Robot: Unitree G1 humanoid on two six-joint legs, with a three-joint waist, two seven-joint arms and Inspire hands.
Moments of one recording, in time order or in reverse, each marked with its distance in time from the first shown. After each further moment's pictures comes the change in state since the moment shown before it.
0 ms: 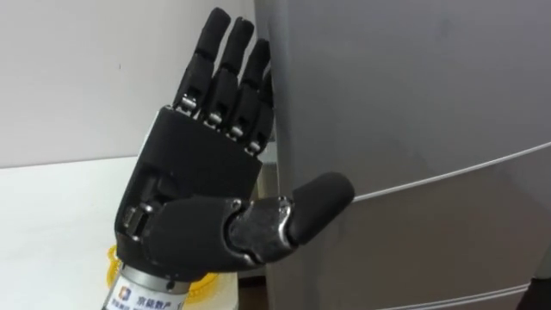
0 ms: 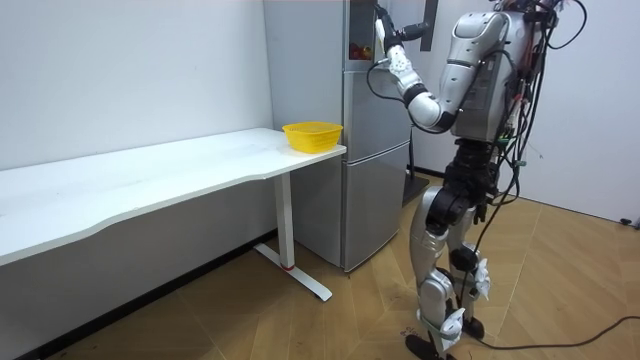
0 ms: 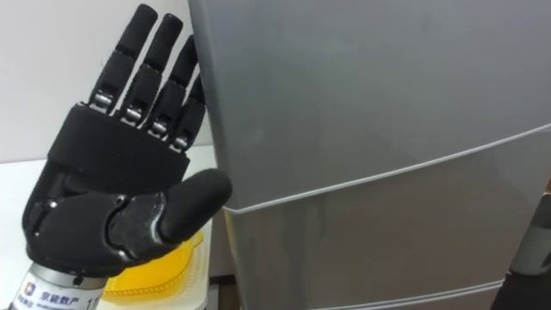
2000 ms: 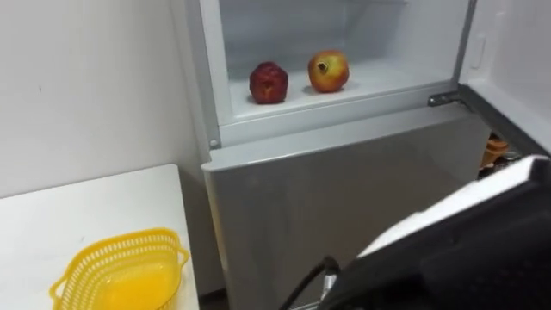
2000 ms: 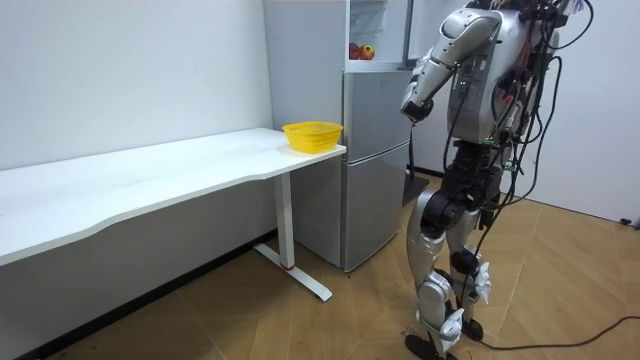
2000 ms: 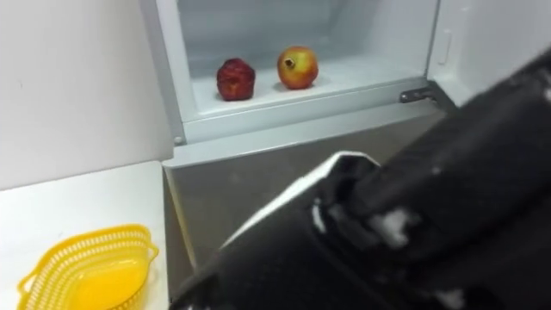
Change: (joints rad) left arm -0.283 -0.051 -0.410 0.056 -0.193 0.115 -0.492; right arm -0.037 -0.018 0.195 -0.017 0.054 0.001 -0.030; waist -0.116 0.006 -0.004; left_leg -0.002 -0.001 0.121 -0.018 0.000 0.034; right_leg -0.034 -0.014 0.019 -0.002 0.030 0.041
